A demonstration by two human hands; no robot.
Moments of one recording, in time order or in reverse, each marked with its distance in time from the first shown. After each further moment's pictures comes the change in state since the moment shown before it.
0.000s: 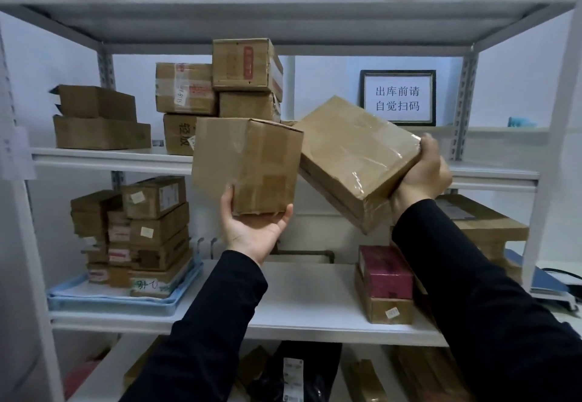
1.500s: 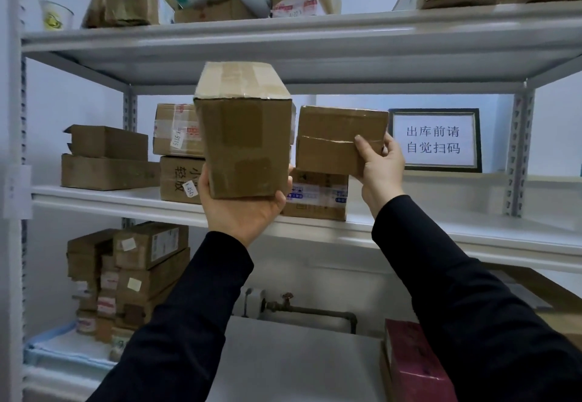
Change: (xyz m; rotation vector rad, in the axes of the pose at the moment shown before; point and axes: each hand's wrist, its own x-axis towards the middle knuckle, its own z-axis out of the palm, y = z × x) left_hand 0.125 0.032 0.068 0.192 -0.466 -0.012; right_hand 0.122 0.073 0.138 -0.064 -0.588 0.016
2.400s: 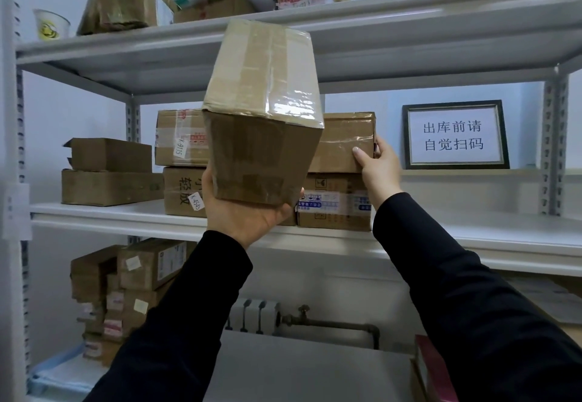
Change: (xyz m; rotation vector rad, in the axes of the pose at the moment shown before) left_hand 0.035 0.032 -0.032 0.187 -0.086 -0.086; right_hand 0.048 0.056 0.019 -0.524 -0.065 -0.102
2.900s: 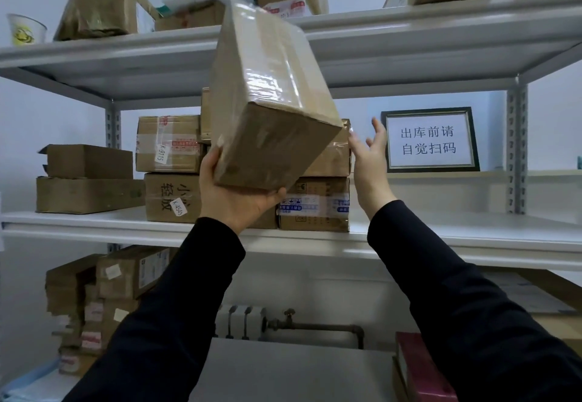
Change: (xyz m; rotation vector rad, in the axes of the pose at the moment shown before) left_hand 0.021 0.001 0.025 0.024 0.143 0.094; right_hand -0.029 -0.039 -0.020 0.174 0.029 -0.132
